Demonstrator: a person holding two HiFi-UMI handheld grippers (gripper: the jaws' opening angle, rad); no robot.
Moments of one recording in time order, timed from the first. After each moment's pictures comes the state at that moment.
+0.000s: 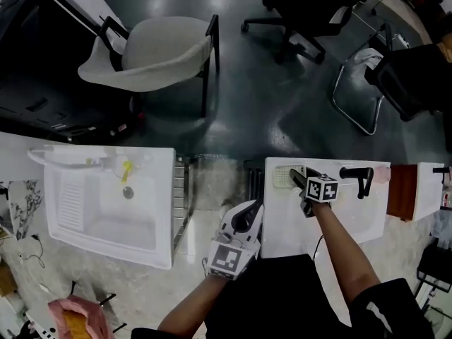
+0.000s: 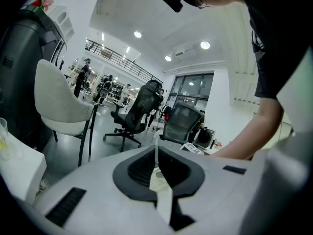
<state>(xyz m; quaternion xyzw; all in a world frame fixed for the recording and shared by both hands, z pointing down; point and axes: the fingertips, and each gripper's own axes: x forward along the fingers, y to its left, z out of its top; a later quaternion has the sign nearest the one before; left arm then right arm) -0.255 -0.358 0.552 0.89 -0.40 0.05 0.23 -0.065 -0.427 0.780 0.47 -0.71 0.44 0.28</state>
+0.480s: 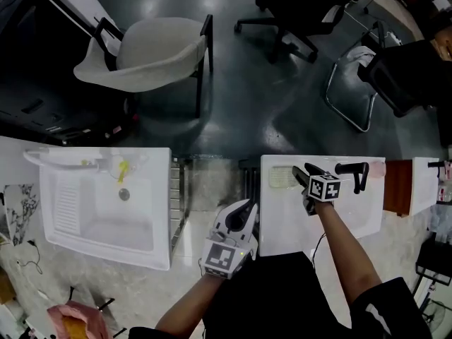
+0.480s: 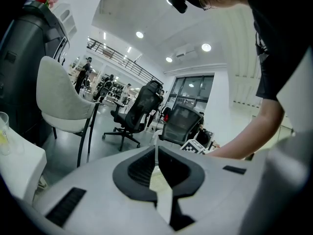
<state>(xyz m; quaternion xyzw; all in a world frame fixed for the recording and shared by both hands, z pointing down) -0.266 -0.350 0.559 0.89 -0.39 0.04 0.25 -0.047 -0.426 0.759 0.49 -0.72 0.40 0.29</state>
